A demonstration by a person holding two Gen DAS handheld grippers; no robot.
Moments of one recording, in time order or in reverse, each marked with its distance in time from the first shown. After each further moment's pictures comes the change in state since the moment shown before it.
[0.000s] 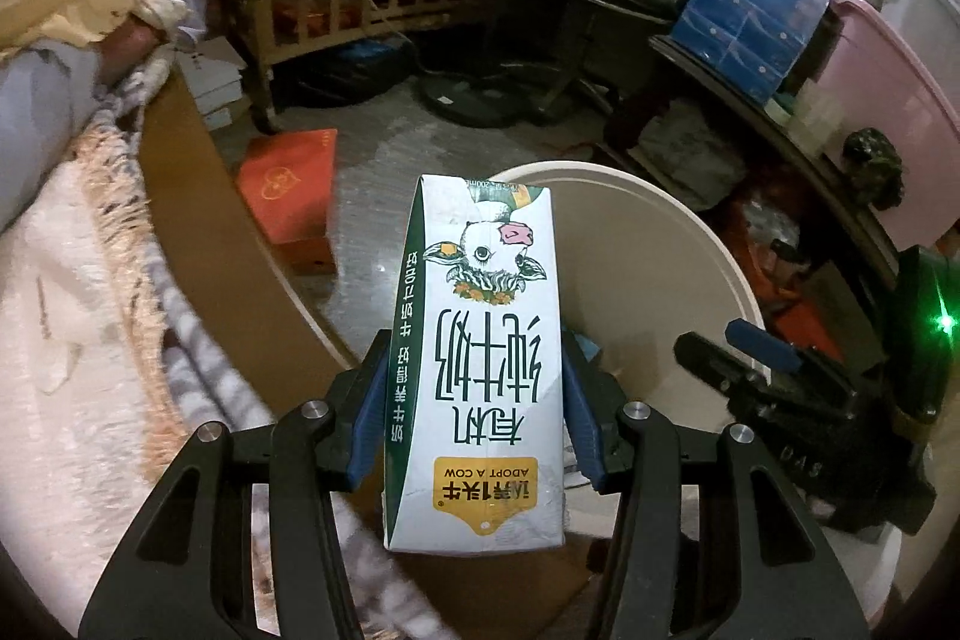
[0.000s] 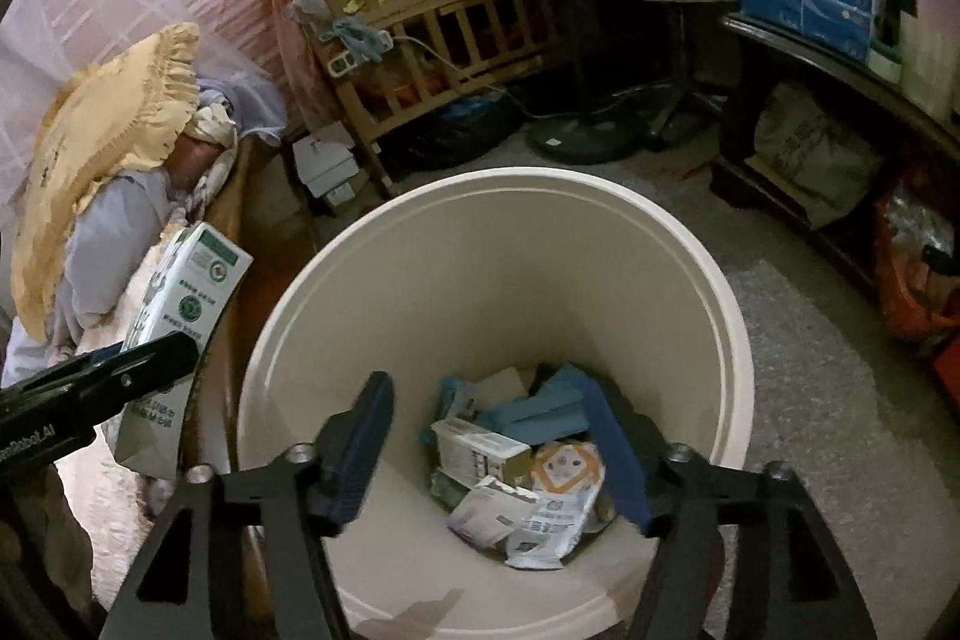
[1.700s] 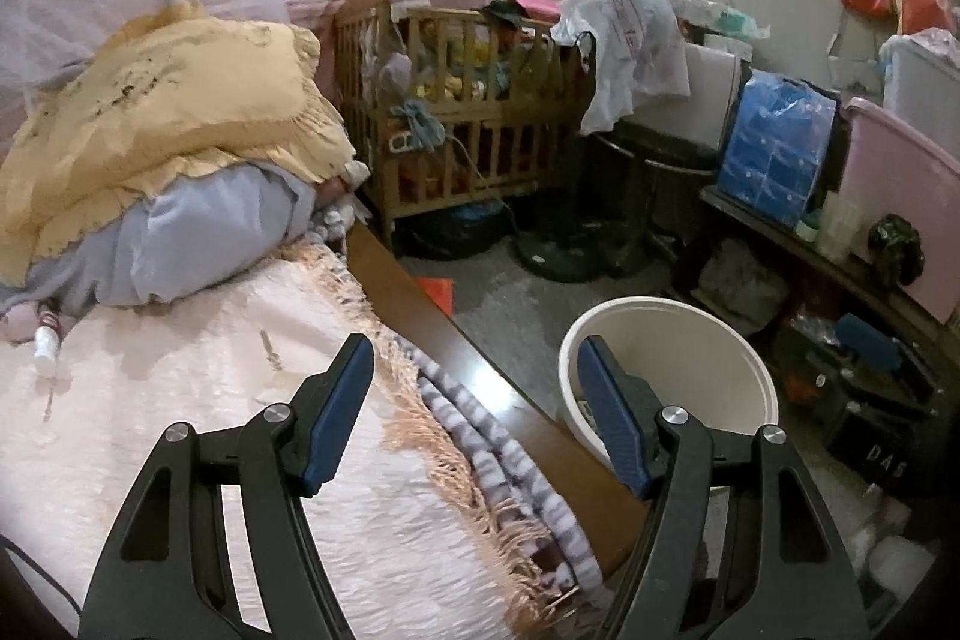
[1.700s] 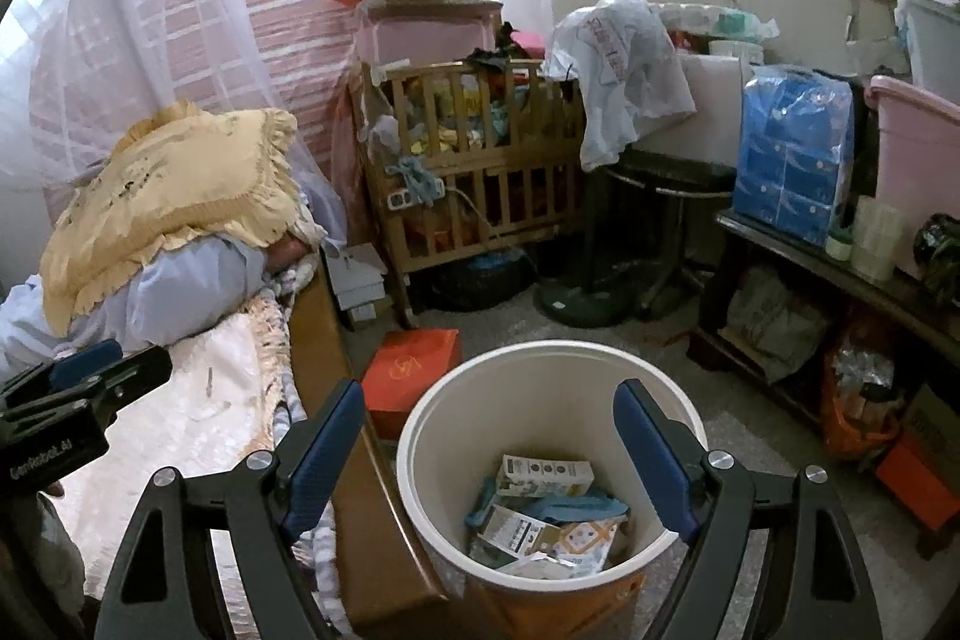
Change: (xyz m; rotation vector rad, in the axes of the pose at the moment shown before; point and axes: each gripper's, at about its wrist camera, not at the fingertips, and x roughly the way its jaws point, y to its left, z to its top) left arm -0.177 0.045 -0.071 -0.015 -0.437 0.214; right arm -0.143 0.115 -0.033 -0.167 -0.392 -0.080
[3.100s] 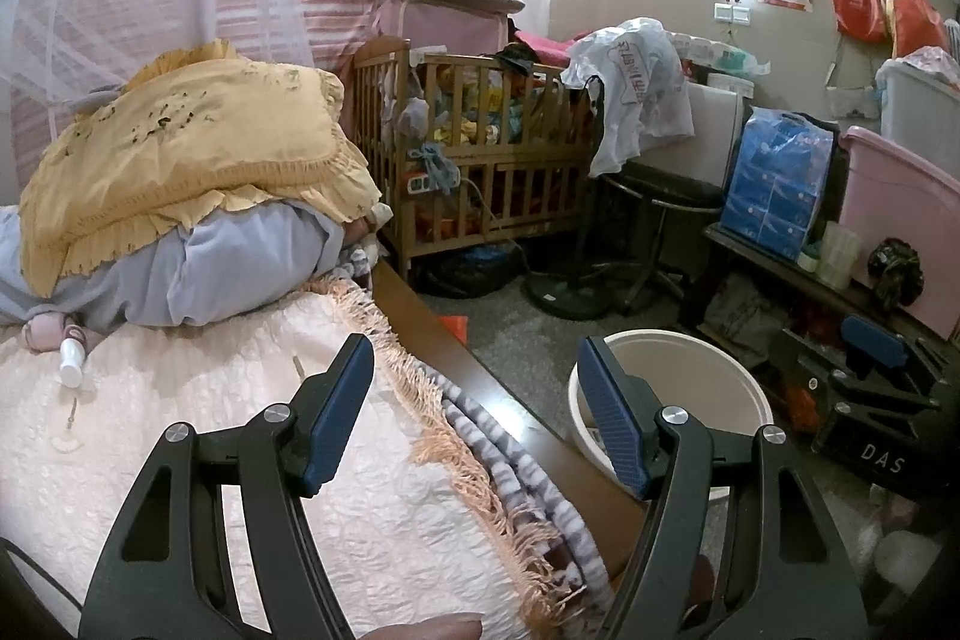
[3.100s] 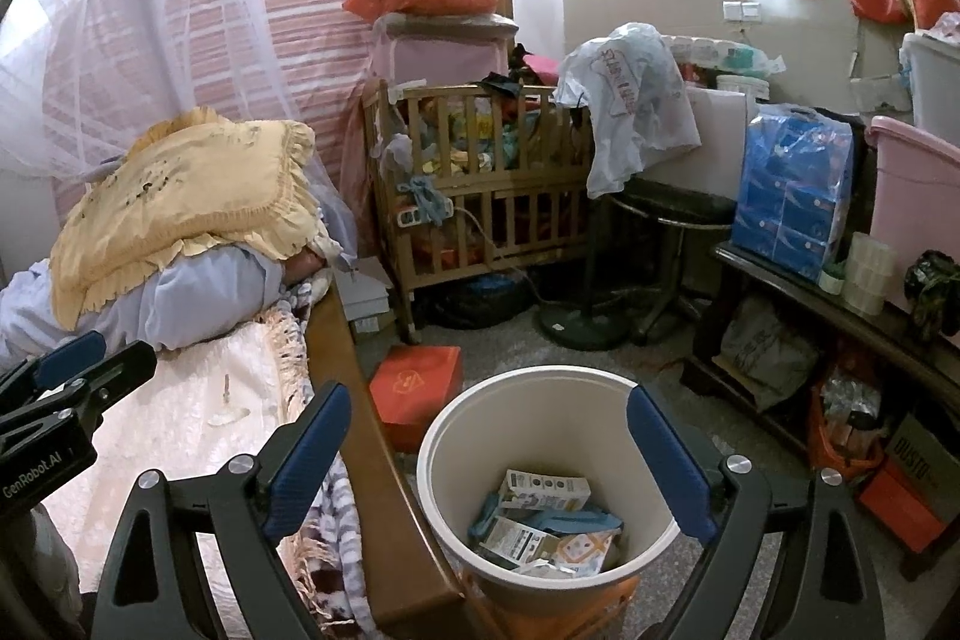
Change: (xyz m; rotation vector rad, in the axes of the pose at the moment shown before) left arm -0.038 0.005 -0.007 -0.012 -0.099 0.028; right arm -0.025 0.020 0.014 -0.044 -0.030 -0.006
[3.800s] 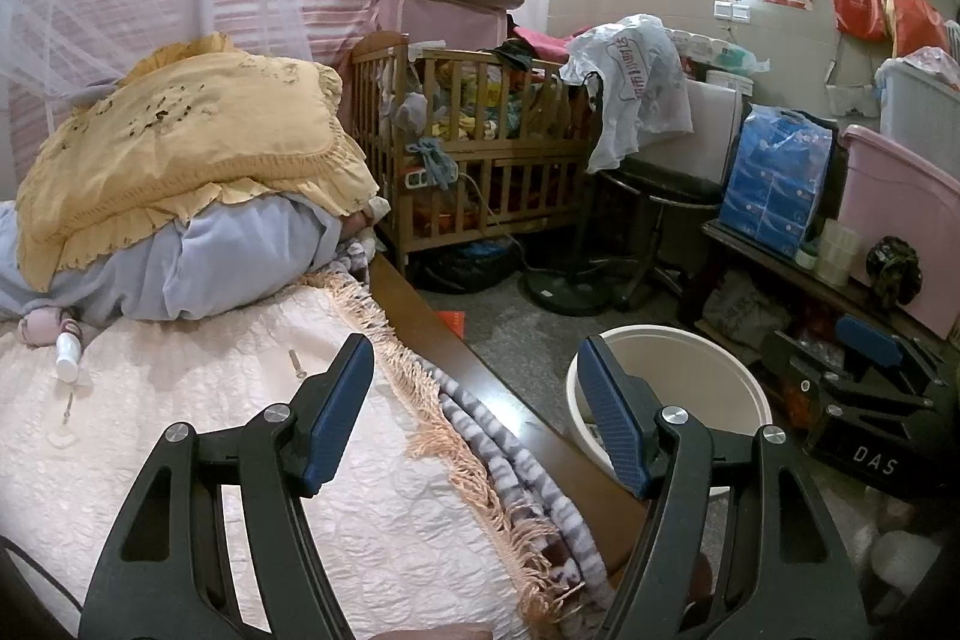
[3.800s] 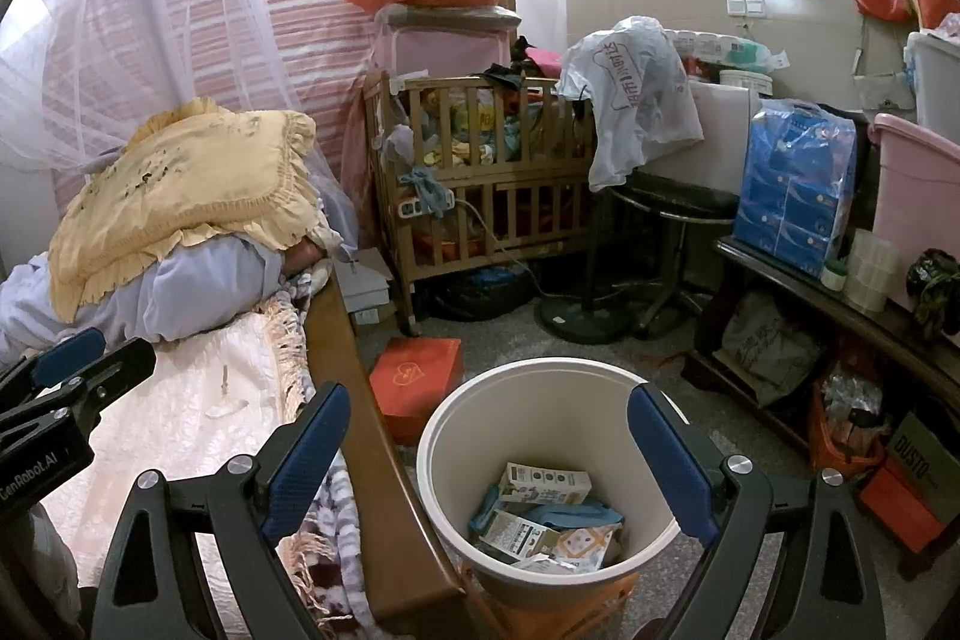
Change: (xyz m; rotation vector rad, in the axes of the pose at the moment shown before) left arm 0.003 -0.001 -0.003 -0.006 0.011 -0.003; right arm 0.005 -0.001 -0.002 -0.004 0.014 0.003
